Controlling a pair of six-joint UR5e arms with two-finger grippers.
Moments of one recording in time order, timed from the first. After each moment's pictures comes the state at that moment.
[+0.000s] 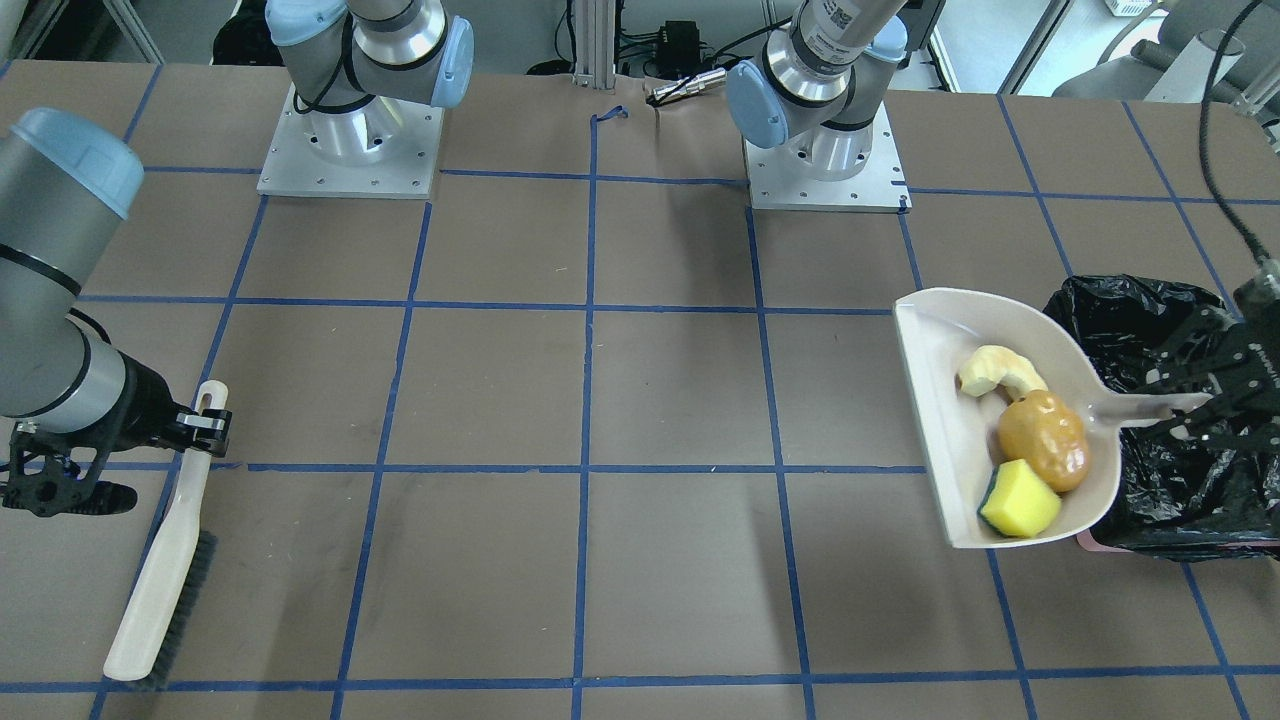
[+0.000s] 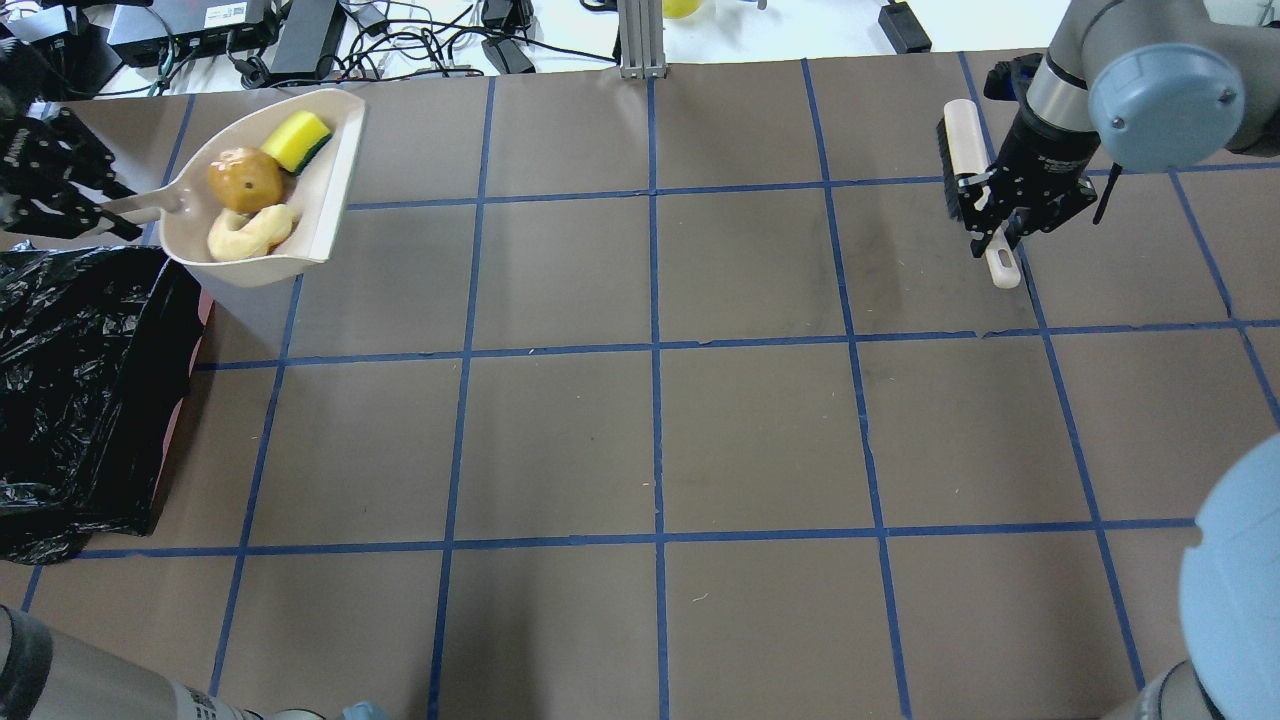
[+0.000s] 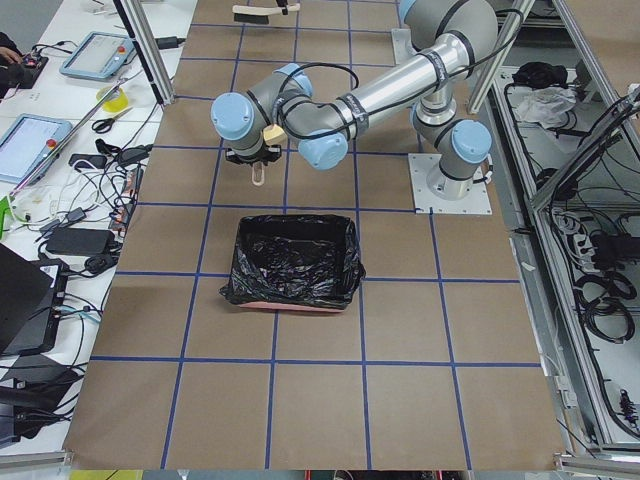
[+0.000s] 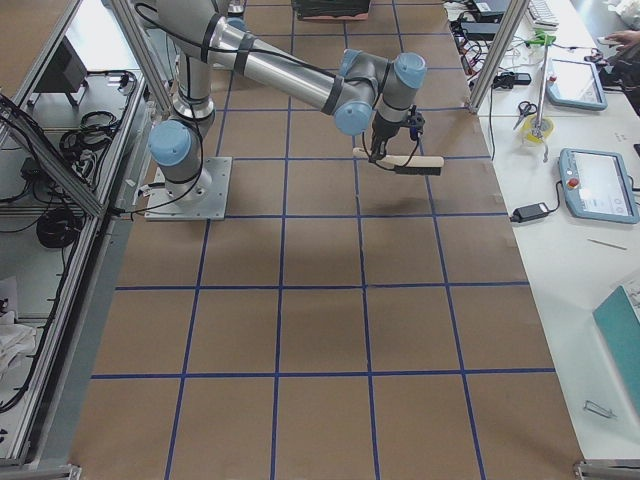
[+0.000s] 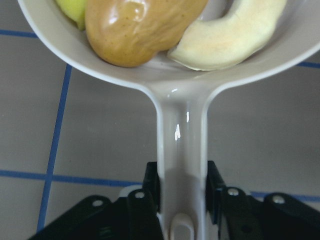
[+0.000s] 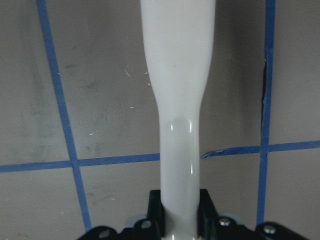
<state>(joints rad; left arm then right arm) -0.93 -1.93 -1.29 -1.74 1.28 2.14 1.32 -1.22 1.61 -1.82 -1.58 -0.19</state>
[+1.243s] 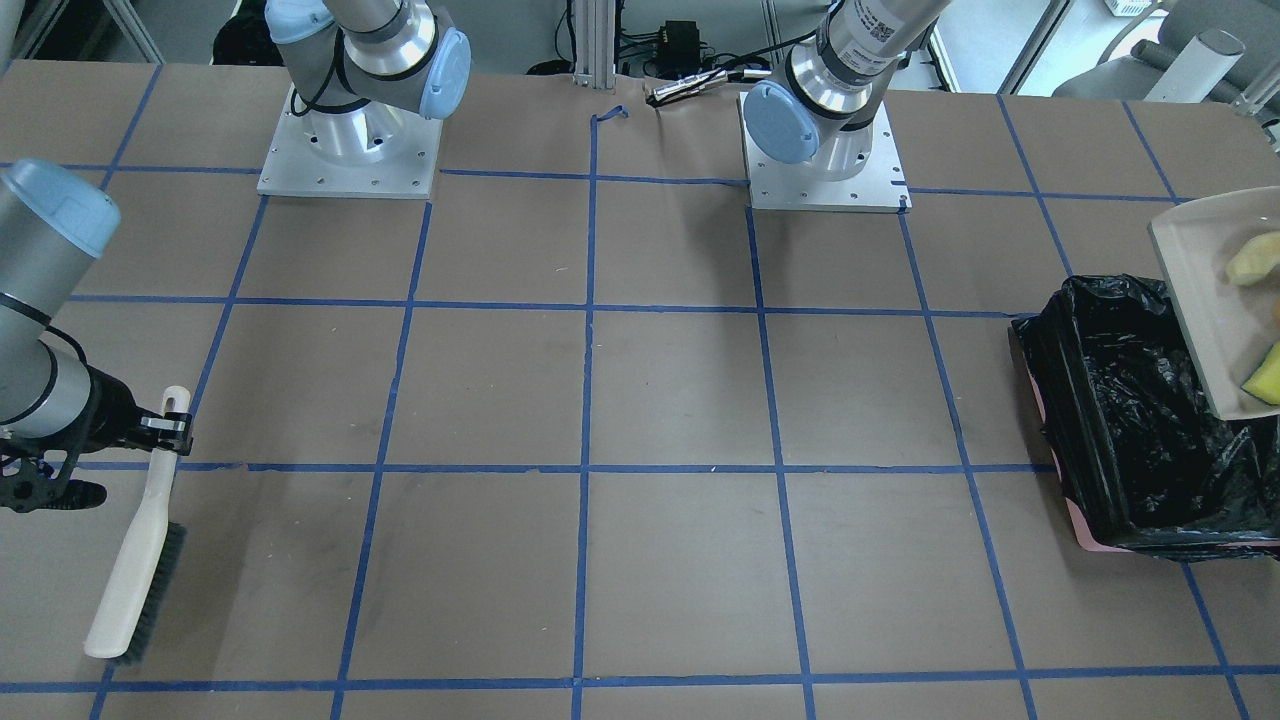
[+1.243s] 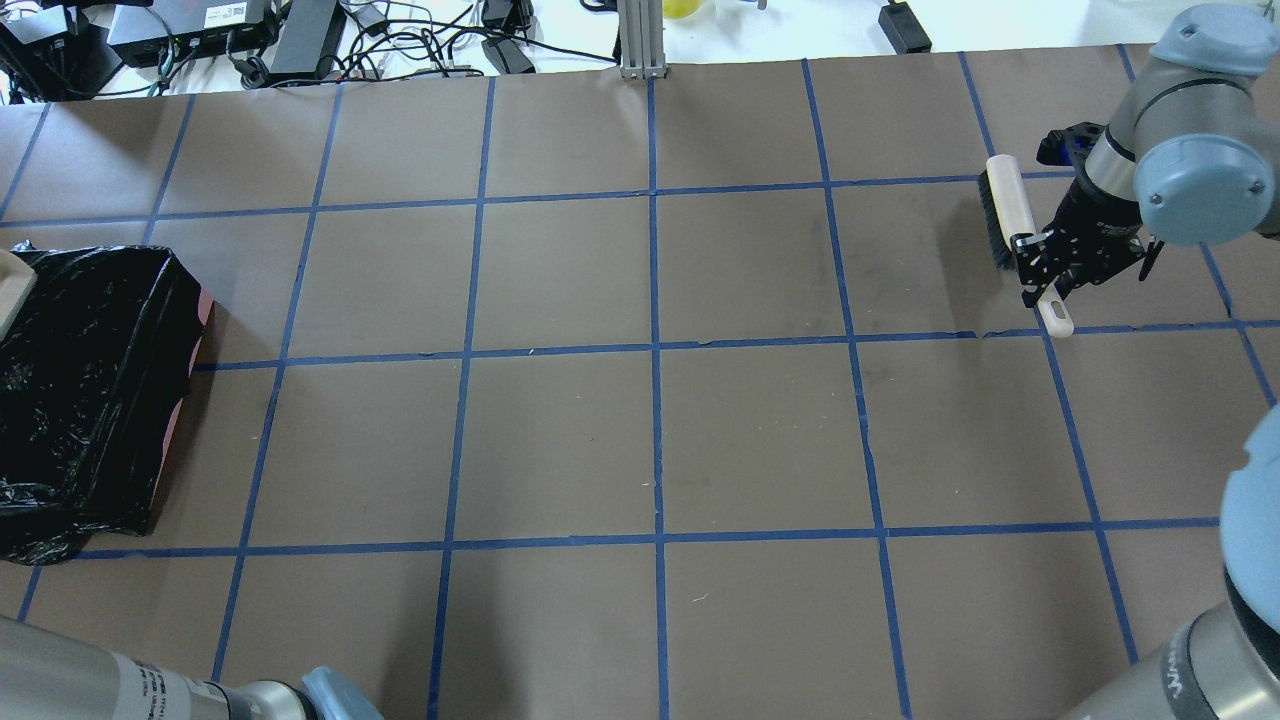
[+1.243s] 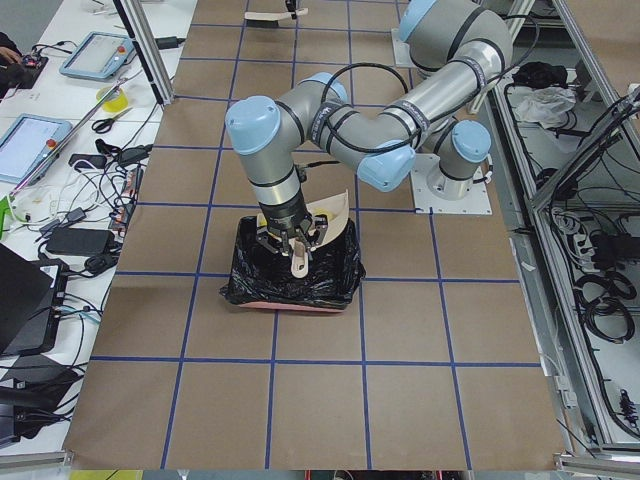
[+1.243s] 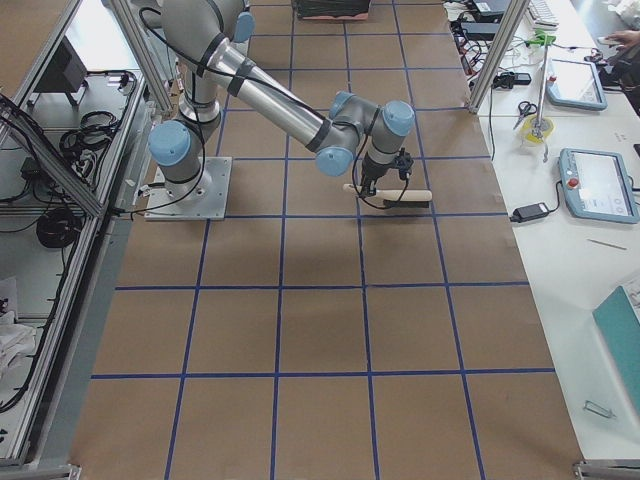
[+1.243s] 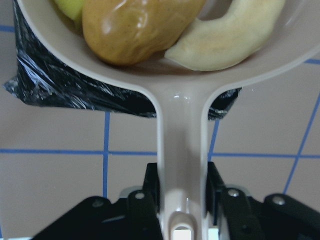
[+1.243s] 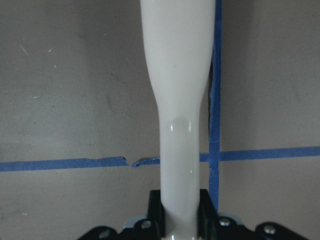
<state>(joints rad) -0.75 -1.94 -1.12 -1.61 1.96 2.28 1.22 -1.19 1.72 -1.95 -1.61 -0.31</state>
